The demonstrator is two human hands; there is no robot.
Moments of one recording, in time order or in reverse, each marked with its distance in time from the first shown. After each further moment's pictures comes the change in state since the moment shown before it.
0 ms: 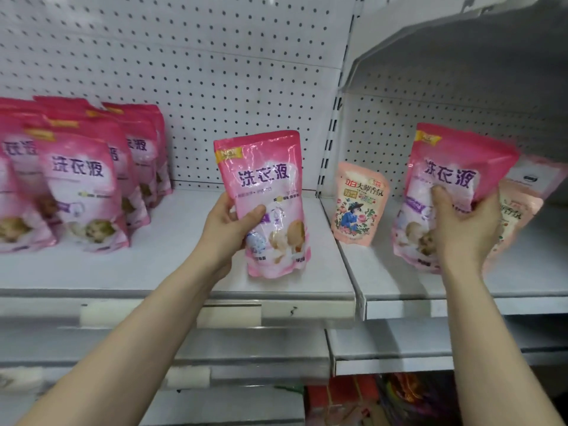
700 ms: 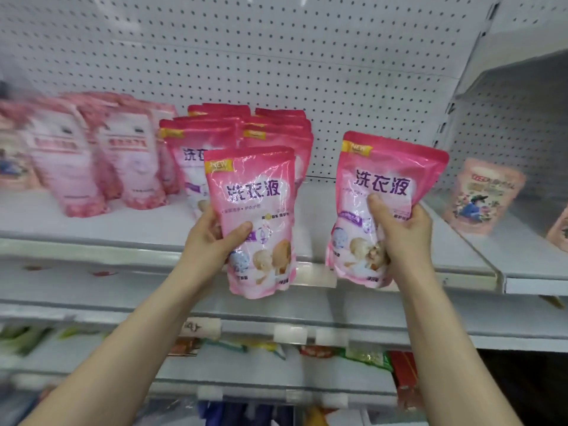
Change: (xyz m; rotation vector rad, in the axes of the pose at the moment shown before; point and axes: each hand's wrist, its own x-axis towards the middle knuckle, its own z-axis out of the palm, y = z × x) left_hand -0.114 0.077 -0.299 0.092 0.043 0.089; right_hand -0.276 -0.204 0.125 0.442 -0.475 0.280
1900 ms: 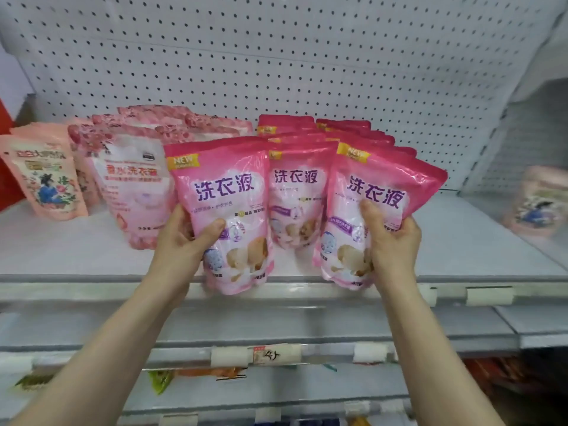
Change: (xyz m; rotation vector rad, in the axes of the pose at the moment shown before) left_hand 0.065 0.031 -0.210 0.049 0.026 0.100; right_hand -0.051 0.010 0.201 0.102 0.092 -0.073
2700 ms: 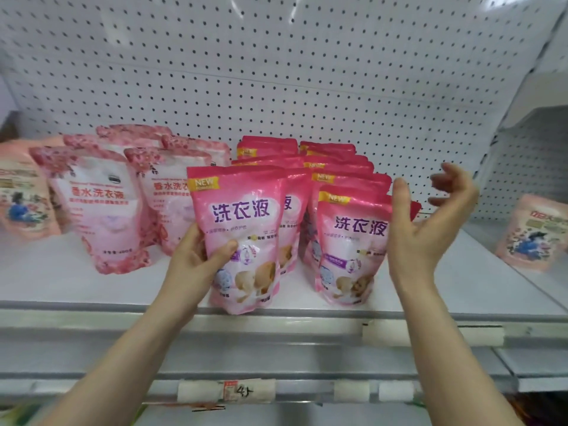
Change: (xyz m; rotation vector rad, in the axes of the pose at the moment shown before) left_hand 0.018 -0.017 0.064 -0.041 -0.020 0.047; right_hand 0.077 -0.032 -0.028 -0.398 0.305 -0.632
